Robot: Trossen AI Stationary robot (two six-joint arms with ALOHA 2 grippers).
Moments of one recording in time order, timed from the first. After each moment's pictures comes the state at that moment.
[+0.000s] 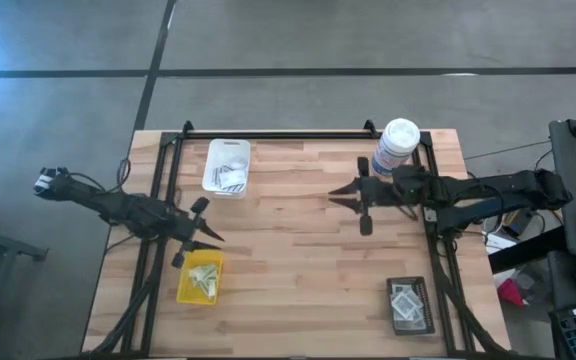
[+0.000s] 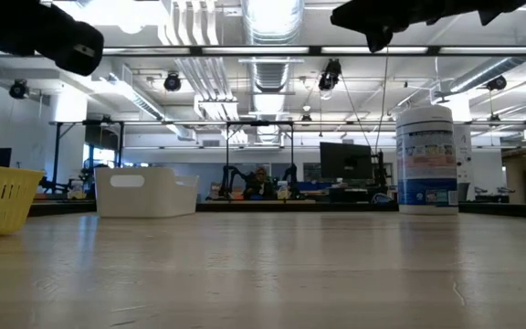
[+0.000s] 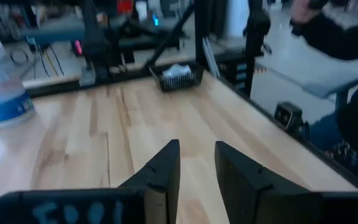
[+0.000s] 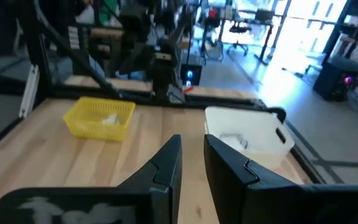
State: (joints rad) left arm -0.32 0.41 0.30 -0.05 -0.01 0.05; right arm -0.03 1.01 0.68 0.18 0.00 -0.07
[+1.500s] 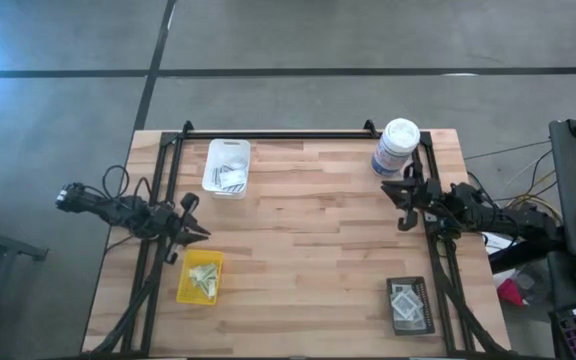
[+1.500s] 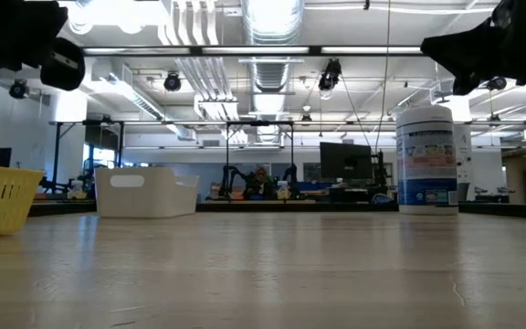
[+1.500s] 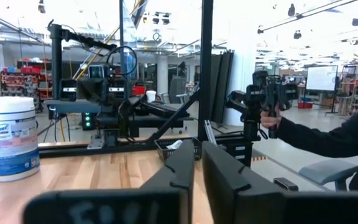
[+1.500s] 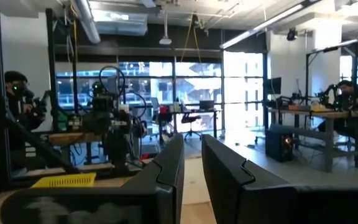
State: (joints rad) left arm -0.32 0.00 0.01 0.19 -0.03 -0.02; right arm -0.14 0.07 0.01 0.37 0.10 0.02
